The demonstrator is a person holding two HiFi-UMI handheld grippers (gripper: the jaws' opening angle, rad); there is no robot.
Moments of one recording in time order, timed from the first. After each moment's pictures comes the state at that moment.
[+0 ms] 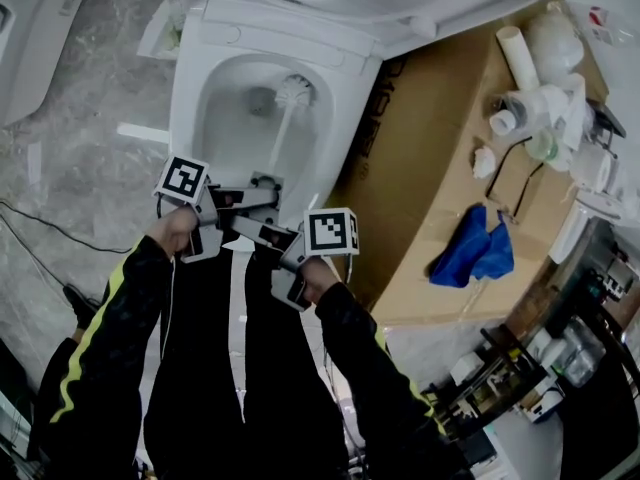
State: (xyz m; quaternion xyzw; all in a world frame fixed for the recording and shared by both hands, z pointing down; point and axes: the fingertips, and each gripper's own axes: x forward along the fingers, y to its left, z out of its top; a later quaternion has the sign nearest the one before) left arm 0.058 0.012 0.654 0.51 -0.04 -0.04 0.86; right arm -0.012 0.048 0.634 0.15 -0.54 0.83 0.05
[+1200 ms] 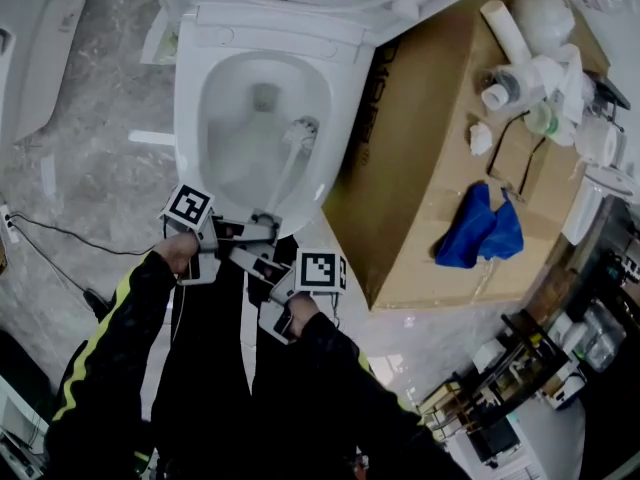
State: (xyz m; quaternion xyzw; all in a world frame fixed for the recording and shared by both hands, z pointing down) left arm 0.054 0.101 0.627 0.43 0.01 0.05 0.90; right arm -0.019 0.120 0.608 0.22 -0.45 0.87 0.00
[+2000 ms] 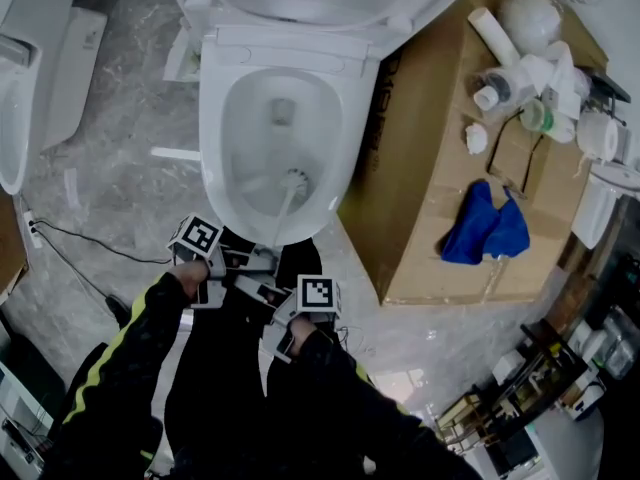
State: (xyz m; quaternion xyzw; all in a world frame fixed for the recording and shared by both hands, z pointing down) left arm 0.019 0.165 0.600 0.36 -0.03 0.12 0.92; right arm -0.053 0.173 0.568 0.19 -0.35 0.92 -0.06
